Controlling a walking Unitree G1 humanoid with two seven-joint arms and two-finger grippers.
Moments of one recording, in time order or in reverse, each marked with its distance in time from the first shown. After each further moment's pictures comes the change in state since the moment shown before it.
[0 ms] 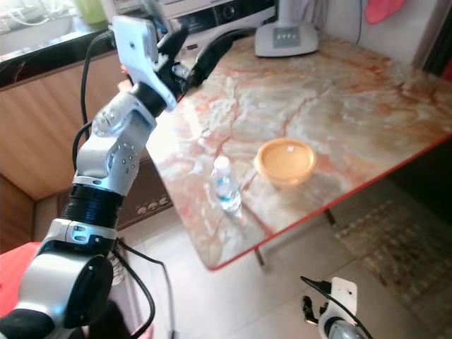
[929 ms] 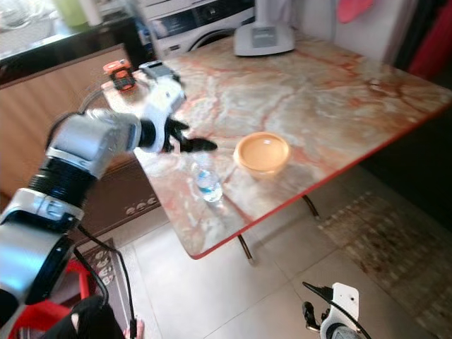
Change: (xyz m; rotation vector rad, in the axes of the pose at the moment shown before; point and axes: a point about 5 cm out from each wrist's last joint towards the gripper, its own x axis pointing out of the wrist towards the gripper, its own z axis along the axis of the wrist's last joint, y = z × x) left arm -0.038 0.035 -0.062 -0.017 0.938 -0.088; right arm -0.001 -0.002 -0.004 0.004 0.014 0.006
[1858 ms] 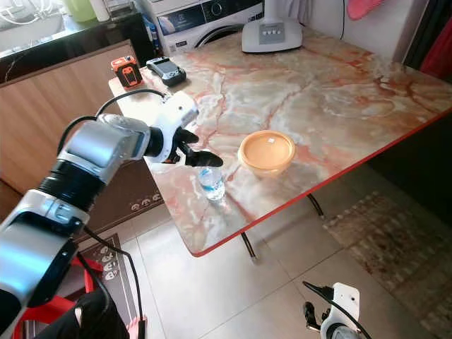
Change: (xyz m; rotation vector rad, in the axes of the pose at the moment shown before) left arm 0.009 -0.013 -0.003 0.114 0.059 -0.066; right arm 0.000 0.000 0.000 0.005 -0.002 -0.012
